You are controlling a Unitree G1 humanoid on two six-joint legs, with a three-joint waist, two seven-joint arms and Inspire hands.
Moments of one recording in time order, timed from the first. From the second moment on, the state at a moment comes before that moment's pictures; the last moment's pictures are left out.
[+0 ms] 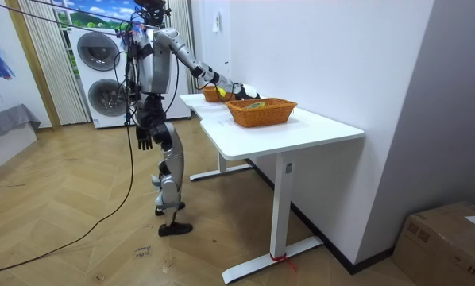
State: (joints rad) left arm 0.09 0.30 -0.10 1.12 0.03 0.09 0.08; right arm -0.62 -0.50 0.30 0.85 0.00 0.03 -0.19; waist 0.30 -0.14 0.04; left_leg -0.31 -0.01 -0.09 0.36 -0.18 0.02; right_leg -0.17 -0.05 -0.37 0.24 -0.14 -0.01
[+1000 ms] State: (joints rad) left arm 0.10 0.30 -0.10 1.12 0.04 0.08 0.10; right arm -0.62 -0.50 0.28 0.85 0.08 0.00 -0.19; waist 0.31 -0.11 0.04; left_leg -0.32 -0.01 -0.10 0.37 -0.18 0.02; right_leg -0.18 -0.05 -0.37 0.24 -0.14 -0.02
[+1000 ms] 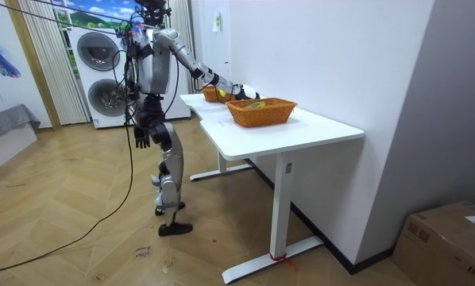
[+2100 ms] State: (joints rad) left arm 0.10 0.27 -0.10 1.12 0.03 0.08 0.13; right arm -0.62 -0.50 0.28 0.85 0.24 -0.04 -0.18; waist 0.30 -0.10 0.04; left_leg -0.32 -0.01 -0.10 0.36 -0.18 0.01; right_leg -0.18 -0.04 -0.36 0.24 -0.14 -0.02
